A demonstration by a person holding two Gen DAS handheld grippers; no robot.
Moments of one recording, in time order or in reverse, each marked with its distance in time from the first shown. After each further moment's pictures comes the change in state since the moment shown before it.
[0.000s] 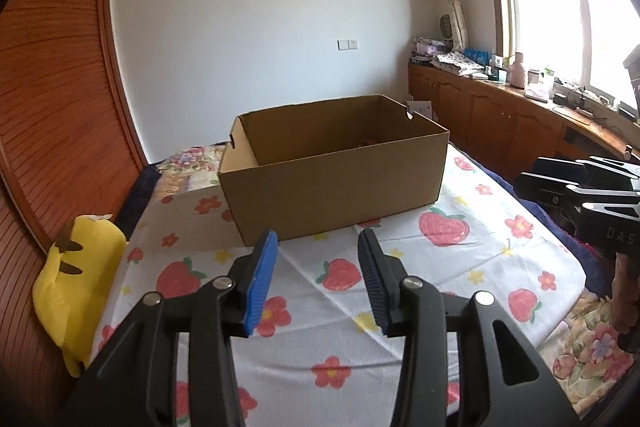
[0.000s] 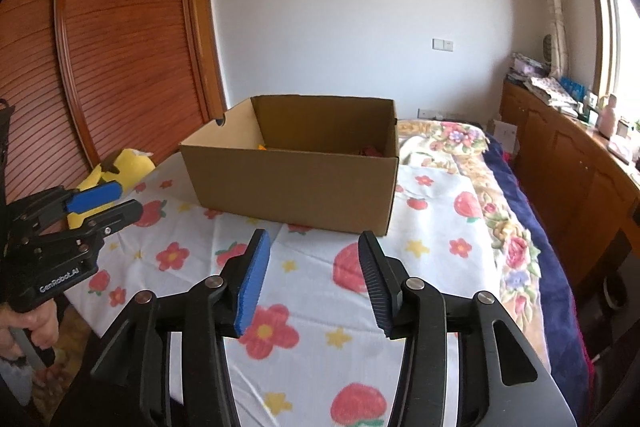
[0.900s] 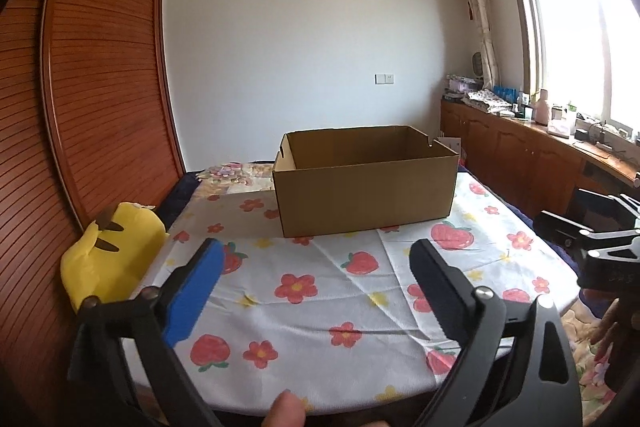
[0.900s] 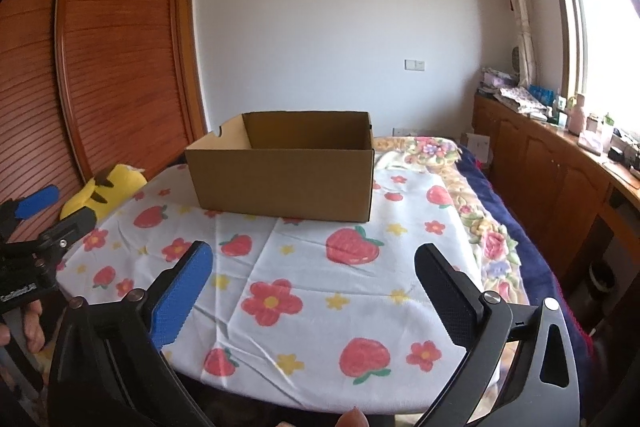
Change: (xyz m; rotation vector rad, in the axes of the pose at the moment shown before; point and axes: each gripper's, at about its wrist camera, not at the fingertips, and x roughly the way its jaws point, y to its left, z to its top) left arm -0.074 0.000 -0.039 -0.089 -0.122 0.114; right arm -0.052 0.022 -0.041 0.036 -0.104 -0.092
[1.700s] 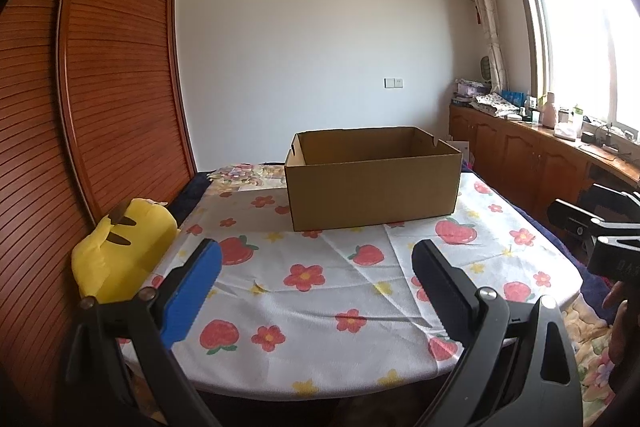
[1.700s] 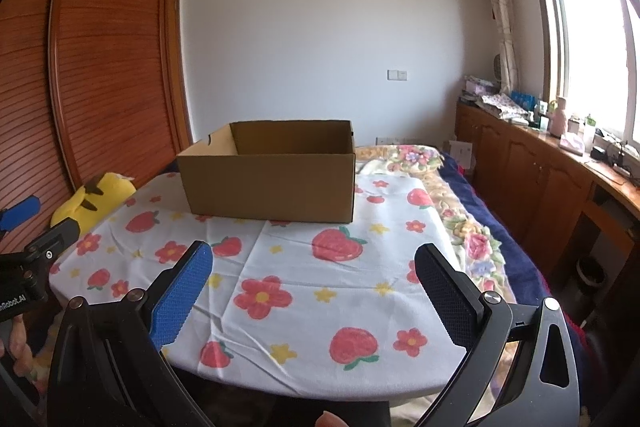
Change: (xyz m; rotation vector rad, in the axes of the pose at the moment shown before) left arm -0.018 -0.001 -0.012 -0.008 -0.014 0.043; right arm -0.024 0.000 -0.012 0.015 -0.047 -0.059
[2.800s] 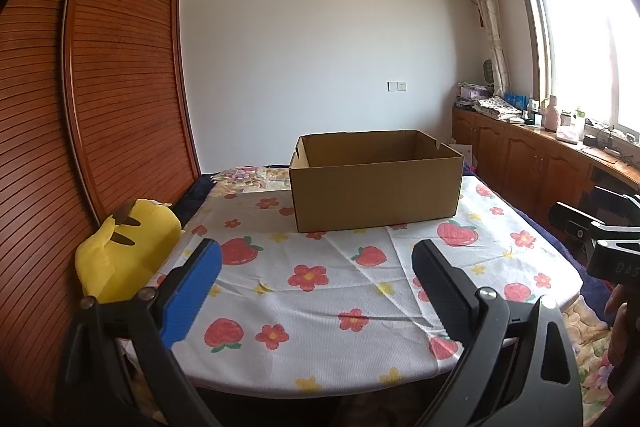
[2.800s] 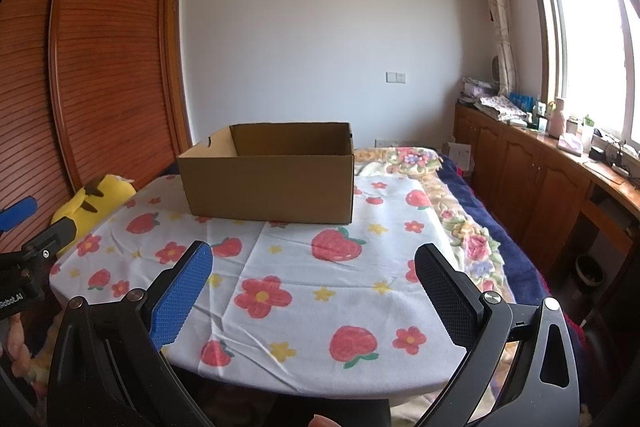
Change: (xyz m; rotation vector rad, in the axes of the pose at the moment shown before) left arm -0.007 0.001 -0.001 -0.007 -0.010 0.010; right arm -0.004 0.001 -0.002 -0.001 -0.008 -0.006
